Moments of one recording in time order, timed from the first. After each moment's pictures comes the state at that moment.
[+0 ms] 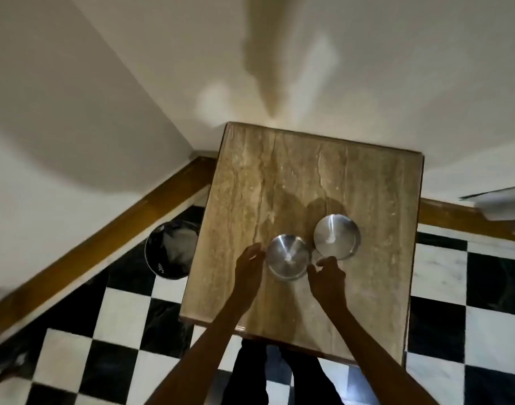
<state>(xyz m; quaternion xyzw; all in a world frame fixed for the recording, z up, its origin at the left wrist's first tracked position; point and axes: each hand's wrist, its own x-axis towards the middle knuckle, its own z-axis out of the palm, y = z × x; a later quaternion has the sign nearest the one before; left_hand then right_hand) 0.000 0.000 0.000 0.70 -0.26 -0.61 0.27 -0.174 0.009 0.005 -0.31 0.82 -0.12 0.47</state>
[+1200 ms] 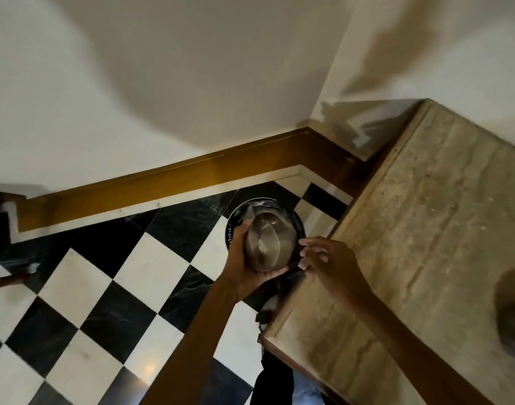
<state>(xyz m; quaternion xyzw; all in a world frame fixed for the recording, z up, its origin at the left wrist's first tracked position) 0.289 -0.005 -0.113 0.49 0.25 -0.70 0.45 0.110 -0.070 -0.073 -0.54 0.59 -0.06 0.60</state>
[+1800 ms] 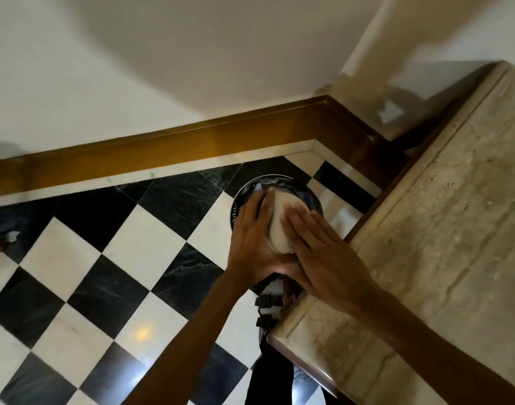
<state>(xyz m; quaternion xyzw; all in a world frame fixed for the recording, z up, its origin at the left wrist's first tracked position) 0.302 0.015 -0.170 0.76 -0.52 -0.33 0.19 0.145 -0.058 -0.109 -0.93 0.26 0.12 0.23</state>
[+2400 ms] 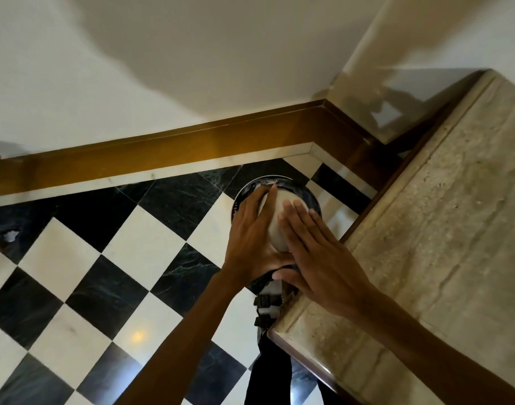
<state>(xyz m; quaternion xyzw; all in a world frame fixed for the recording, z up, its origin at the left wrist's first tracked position) 0.307 0.011 -0.152 0.75 -0.56 -0.29 0.19 0.148 -0.050 -0.093 -0.94 0.25 0.12 0.21</state>
